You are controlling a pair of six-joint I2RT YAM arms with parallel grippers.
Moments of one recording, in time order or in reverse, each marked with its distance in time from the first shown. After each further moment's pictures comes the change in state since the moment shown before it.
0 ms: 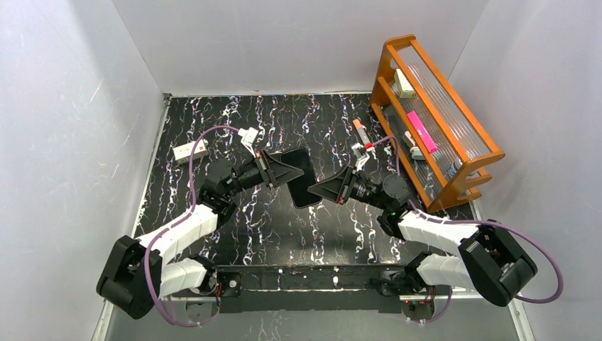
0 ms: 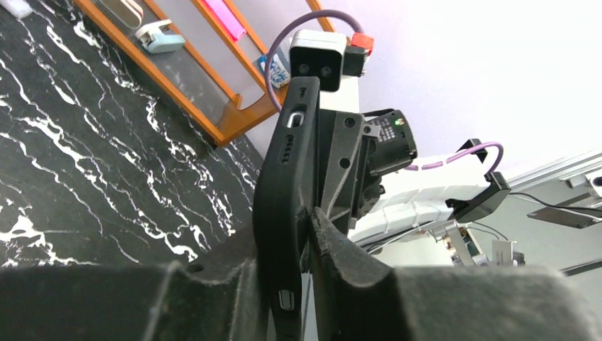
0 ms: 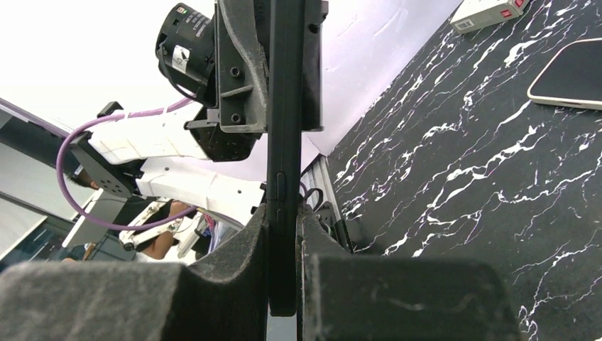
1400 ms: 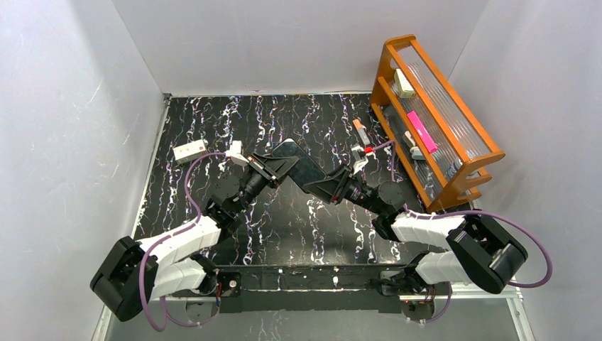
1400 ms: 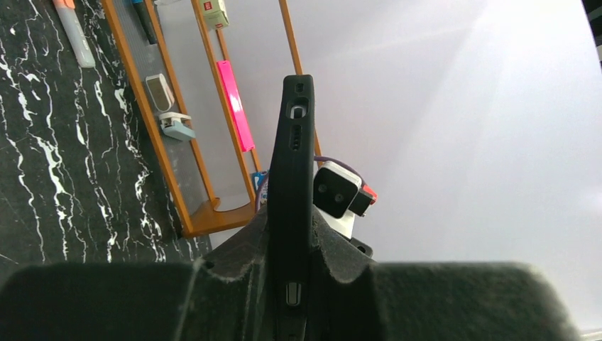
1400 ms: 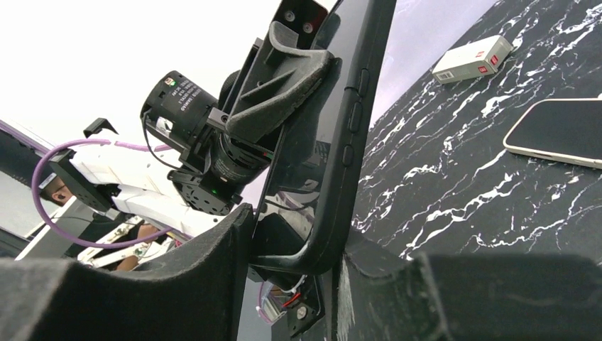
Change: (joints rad) left arm -0.154 -0.037 -0.111 0.084 -0.642 -0.318; right arm 0.073 0.103 -0.010 0.180 0.144 -0.092
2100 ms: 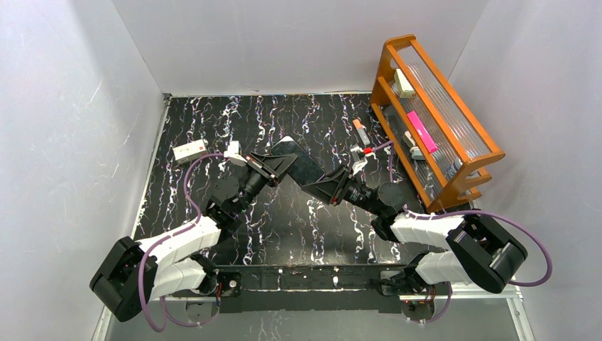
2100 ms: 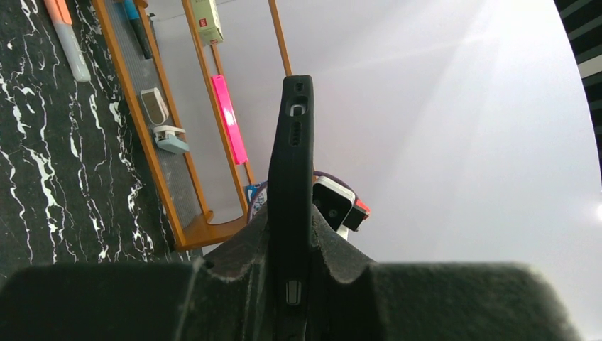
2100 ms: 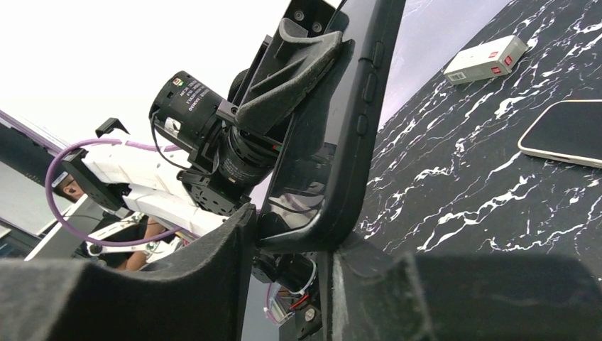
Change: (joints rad) left arm -0.010 -0.004 0.000 0.017 -0.053 -0.017; right arm 0.019 0.001 0.000 0.026 0.012 0.013
